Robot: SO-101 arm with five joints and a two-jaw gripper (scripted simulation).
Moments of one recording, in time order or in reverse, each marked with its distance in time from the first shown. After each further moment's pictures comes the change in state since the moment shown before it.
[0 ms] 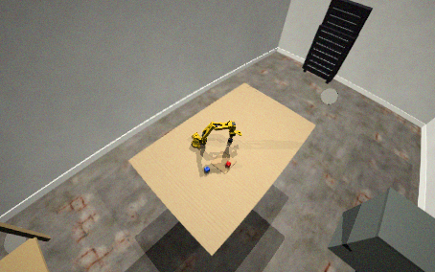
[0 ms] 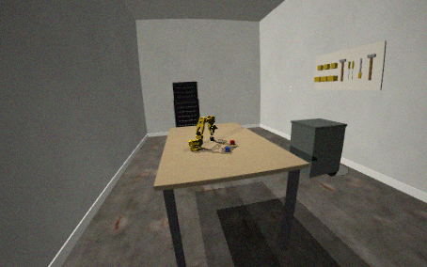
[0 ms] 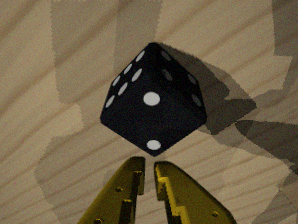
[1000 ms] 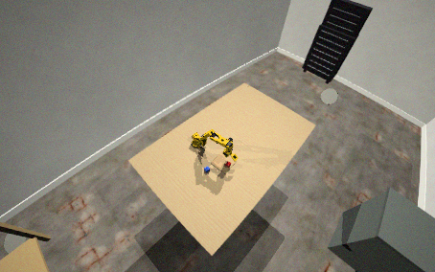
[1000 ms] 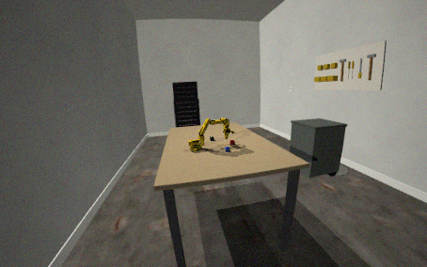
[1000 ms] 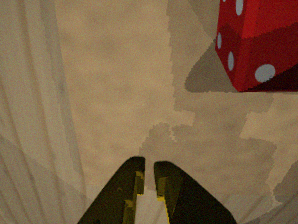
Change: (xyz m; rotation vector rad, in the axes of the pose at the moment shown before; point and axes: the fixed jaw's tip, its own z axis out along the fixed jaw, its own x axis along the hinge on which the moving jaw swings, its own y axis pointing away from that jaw) arm 0.054 -0.169 0.009 -0.030 0.006 0.751
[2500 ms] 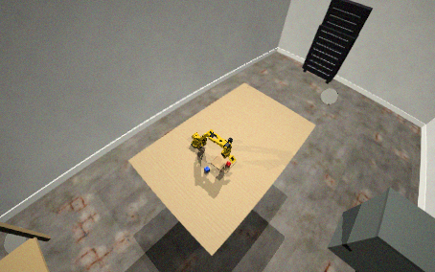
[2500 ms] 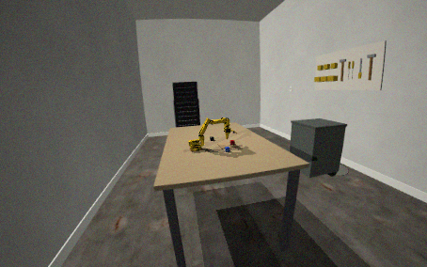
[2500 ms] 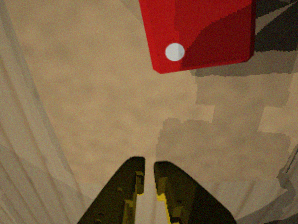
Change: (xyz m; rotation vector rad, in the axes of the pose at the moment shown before) arm 0.000 -0.019 -0.007 -0.003 -0.017 0.138
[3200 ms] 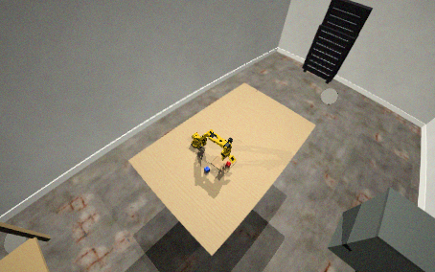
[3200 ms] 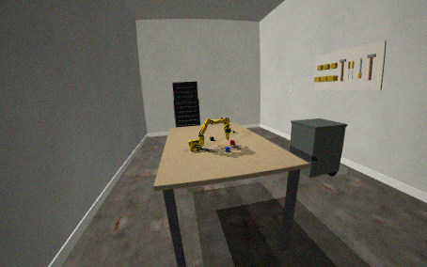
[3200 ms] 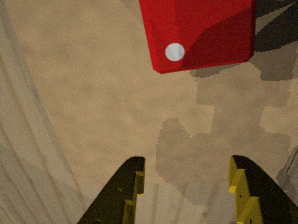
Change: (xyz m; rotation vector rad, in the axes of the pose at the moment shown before) arm 0.000 0.000 0.000 0.000 0.000 0.000
